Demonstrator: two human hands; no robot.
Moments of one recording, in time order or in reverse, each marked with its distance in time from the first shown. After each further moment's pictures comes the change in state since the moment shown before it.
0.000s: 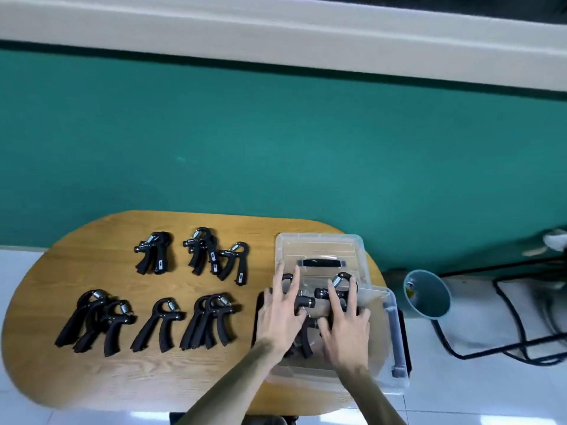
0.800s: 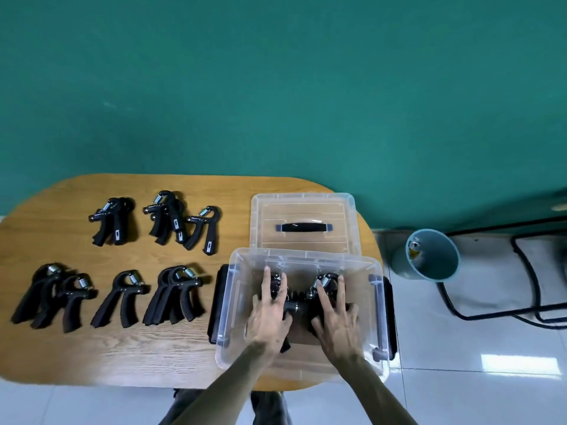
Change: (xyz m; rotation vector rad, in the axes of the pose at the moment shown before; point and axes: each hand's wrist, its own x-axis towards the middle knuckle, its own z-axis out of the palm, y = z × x) left_hand 0.006 0.004 0.144 0.049 -0.288 -0.221; right_hand 0.006 0.117 0.078 0.009 -0.465 -0.016
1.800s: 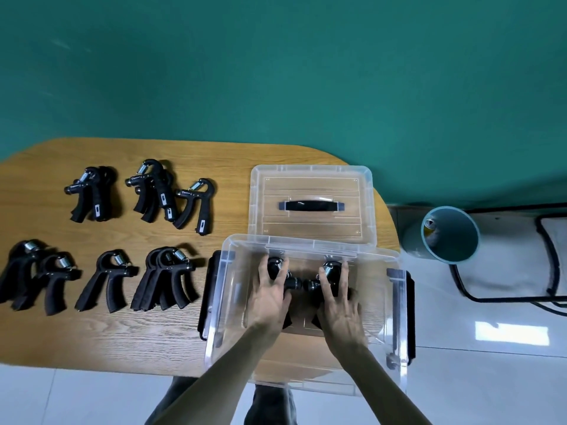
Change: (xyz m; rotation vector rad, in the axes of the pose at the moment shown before) left_hand 0.051 -0.032 0.046 -0.096 0.040 -0.008; right_hand 0.030 0.017 0.044 -0.014 -0.007 -0.079
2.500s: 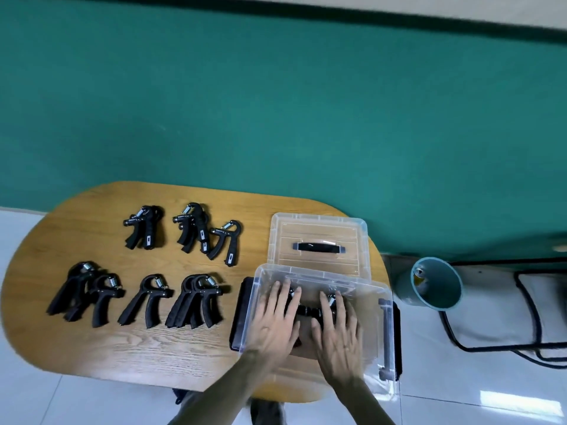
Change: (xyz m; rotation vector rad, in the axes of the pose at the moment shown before) left_hand -0.067 0.024 -0.098 0.451 0.076 0.274; right_hand -0.047 -0.071 -0.071 -0.078 0.252 0.007
